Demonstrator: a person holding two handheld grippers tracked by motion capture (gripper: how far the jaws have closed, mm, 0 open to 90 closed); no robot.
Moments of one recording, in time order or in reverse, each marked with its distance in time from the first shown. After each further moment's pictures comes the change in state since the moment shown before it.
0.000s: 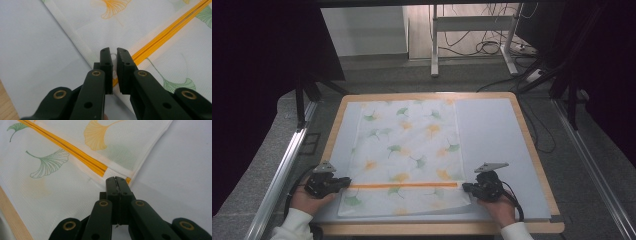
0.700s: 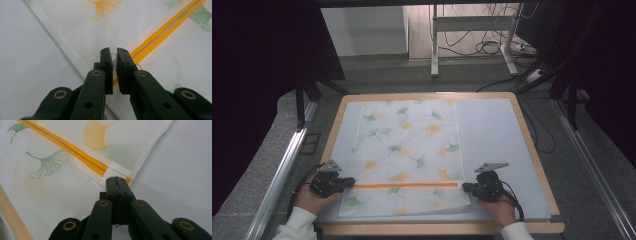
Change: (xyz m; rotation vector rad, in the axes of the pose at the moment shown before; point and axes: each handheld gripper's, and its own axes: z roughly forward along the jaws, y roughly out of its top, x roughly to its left) left arm -0.008 0.008 0.004 0.034 -0.007 0.020; right arm 0.000 0.000 0.000 -0.001 0.003 0.005
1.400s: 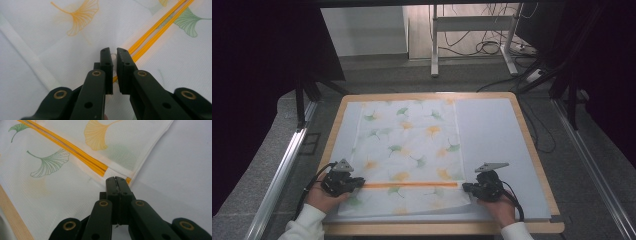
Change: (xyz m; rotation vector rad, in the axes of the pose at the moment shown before) left arm -0.019 0.017 0.016 0.027 -0.020 0.074; right arm -0.001 0.000 0.000 0.001 0.004 0.006
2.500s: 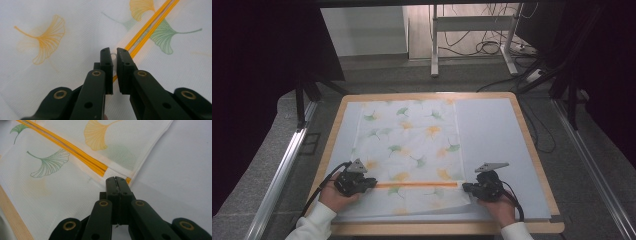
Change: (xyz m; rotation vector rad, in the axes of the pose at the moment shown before) left arm -0.025 0.021 0.017 0.005 -0.038 0.080; right arm 0.000 0.000 0.000 -0.002 -0.002 0.000
